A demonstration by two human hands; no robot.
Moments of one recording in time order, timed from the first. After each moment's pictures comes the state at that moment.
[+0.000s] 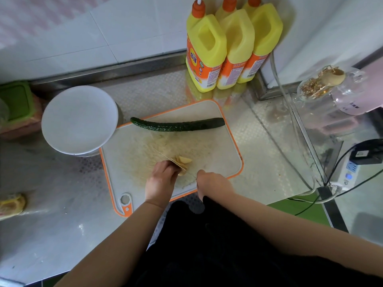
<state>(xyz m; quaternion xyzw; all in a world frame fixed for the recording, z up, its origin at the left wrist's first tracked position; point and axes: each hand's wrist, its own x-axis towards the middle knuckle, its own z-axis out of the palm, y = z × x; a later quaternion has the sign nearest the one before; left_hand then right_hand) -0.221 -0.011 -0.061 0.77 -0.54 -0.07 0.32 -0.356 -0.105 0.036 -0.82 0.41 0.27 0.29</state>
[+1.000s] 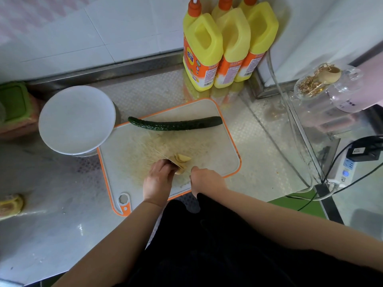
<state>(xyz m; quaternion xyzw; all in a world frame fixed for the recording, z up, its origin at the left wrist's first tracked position) -0.220 -0.009 -0.065 0.78 -0.53 -0.09 0.32 -0.344 -0.104 0.038 -0.82 0.42 0.26 0.29</state>
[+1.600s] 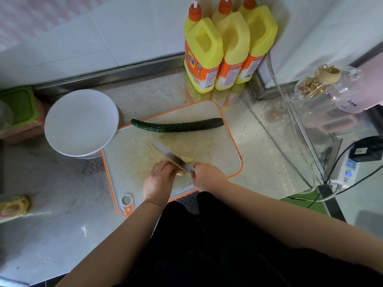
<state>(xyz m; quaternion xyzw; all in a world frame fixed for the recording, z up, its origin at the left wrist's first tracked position) -0.216 -0.009 -0.059 0.78 -0.54 -0.08 0.31 -0.340 -0.119 0.031 -0.80 0.43 0.23 0.35</state>
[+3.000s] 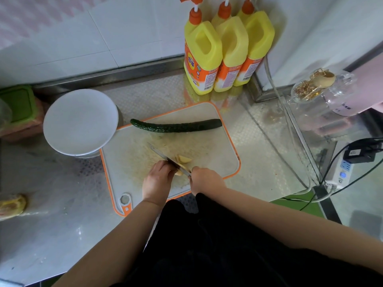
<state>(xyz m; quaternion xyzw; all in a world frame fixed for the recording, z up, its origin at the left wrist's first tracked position) -0.215 -0.009 -0.060 0.78 -0.53 -0.10 0.31 -0.340 -0.105 0.043 -0.81 0.43 0.25 0.30</state>
